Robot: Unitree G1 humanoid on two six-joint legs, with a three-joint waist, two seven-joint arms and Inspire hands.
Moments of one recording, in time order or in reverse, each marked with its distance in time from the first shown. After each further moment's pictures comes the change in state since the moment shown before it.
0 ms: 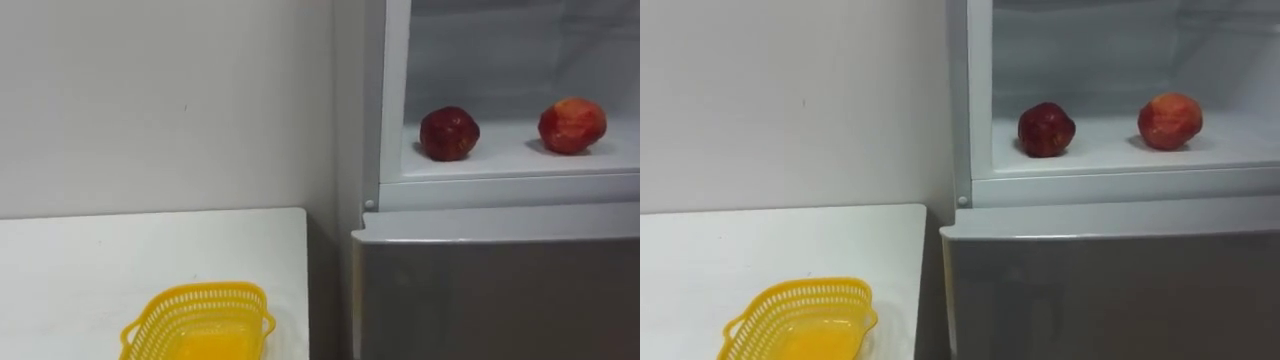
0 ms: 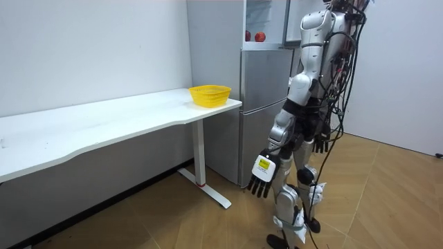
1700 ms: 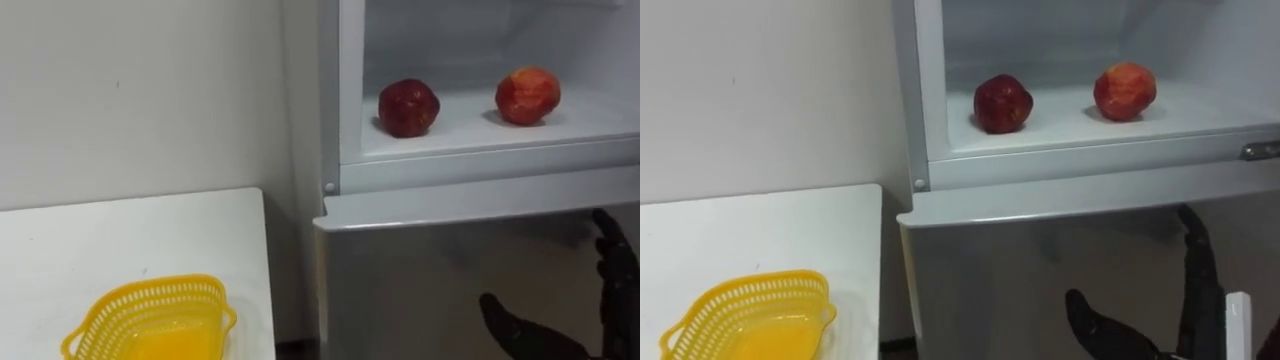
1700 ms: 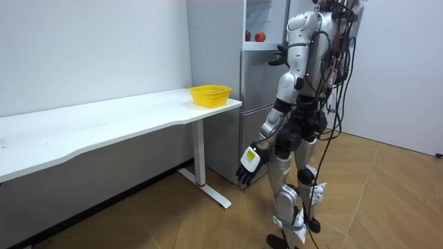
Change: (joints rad) left arm -0.039 0.005 -0.079 0.079 0.059 -0.254 0.030; right arm 0.051 0.047 0.045 -1.606 0.027 -0.343 -0.601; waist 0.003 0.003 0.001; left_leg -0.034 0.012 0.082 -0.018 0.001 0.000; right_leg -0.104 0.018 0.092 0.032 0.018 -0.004
